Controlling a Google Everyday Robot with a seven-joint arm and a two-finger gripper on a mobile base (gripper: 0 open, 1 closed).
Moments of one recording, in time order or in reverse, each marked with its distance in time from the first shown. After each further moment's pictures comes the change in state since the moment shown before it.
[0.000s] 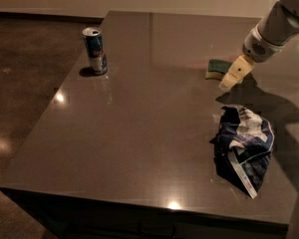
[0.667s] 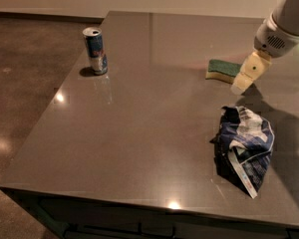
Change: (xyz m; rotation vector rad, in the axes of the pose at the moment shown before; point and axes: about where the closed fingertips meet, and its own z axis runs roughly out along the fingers) arm 0.012 0.044 -0.055 -0.031 0.045 -0.101
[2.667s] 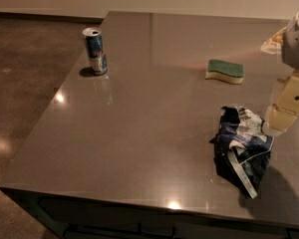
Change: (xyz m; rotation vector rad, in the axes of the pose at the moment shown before) arm 0.023 0.149 -0.106 0.034 0.043 -0.322
